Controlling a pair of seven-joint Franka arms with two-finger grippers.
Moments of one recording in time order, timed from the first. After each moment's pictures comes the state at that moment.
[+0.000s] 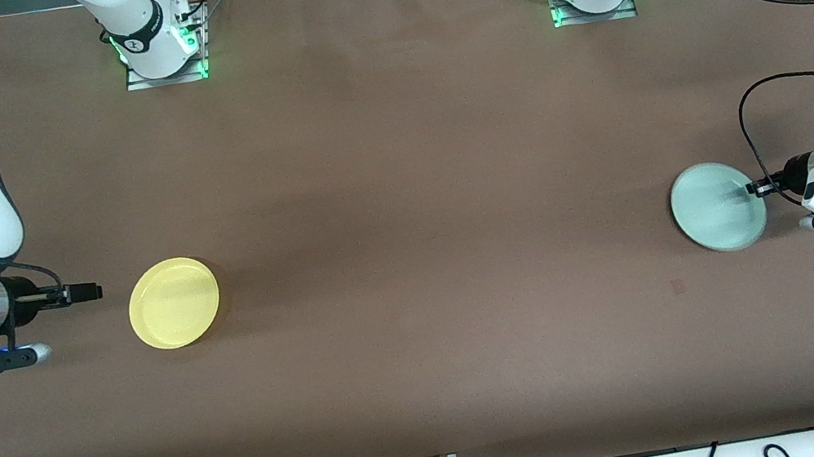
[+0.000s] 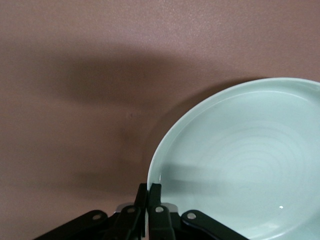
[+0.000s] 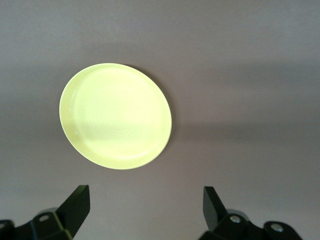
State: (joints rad) left arm 0.43 0.65 -0.09 -1.75 0.03 2.13 0.09; right arm 0.00 0.53 -0.11 -1.51 0.11 1.79 -0.12
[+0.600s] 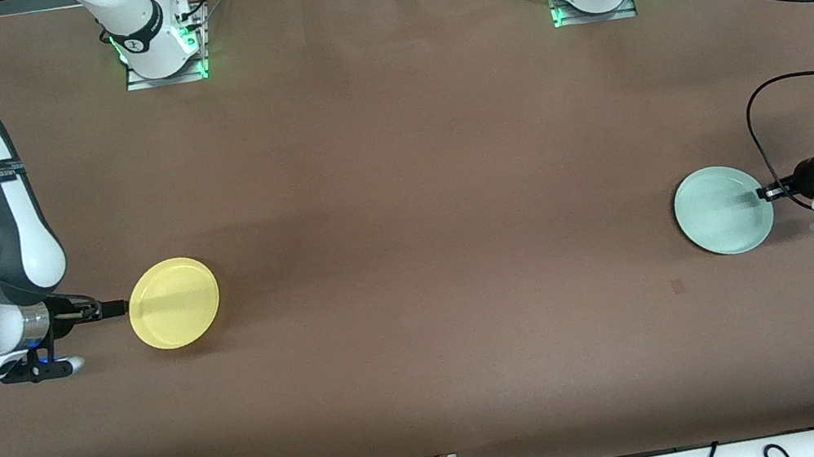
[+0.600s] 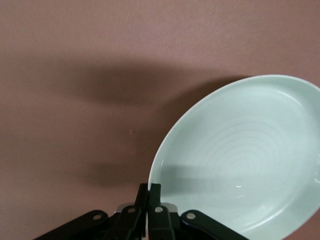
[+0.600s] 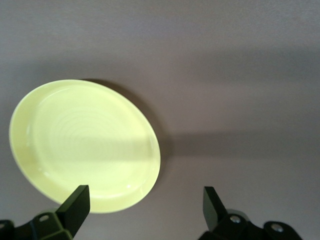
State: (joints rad) left arm 0.41 0.65 -0.11 -1.66 0.09 2.06 0.09; right arm -0.02 0.64 -0.11 -1.57 0.12 1.96 -0.12
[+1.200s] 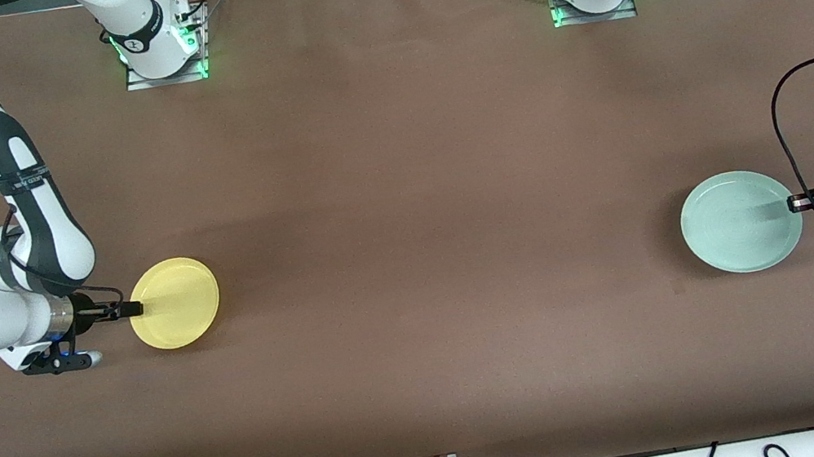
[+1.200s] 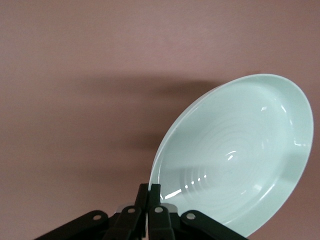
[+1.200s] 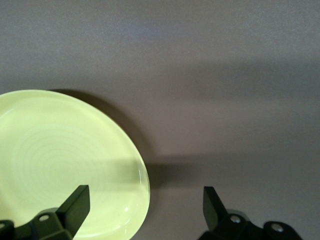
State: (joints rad) left arm 0.26 0.60 -0.12 -1.37 0.11 1.76 0.09; right arm -0.01 0.64 -0.10 -1.70 0.13 2.18 -0.12
